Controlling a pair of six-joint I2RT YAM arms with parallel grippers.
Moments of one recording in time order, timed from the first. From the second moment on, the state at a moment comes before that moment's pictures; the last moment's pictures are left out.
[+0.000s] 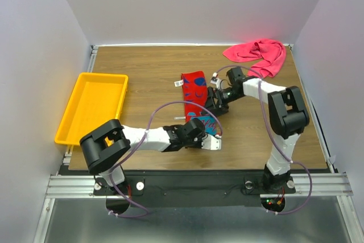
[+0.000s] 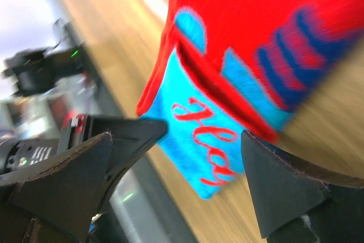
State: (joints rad) left arm -1.11 1.61 0.76 0.02 -0.04 0.68; right arm 0.30 1.97 1.26 -0.58 -0.97 0.12
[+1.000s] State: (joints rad) left arm -0.68 2.09 1.41 -0.81 0.91 0.66; right arm 0.25 1.22 1.07 -0.93 -0.67 -0.56
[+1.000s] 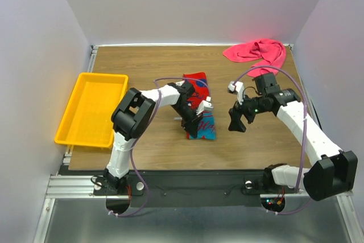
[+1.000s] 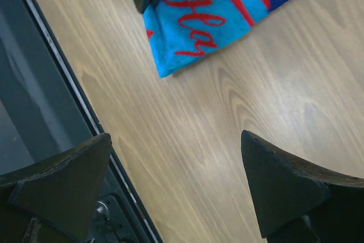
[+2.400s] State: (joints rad) left arm -0.61 2.26 1.60 -1.10 1.03 0.73; right arm 0.80 1.53 0.76 -0.18 -0.30 -0.50
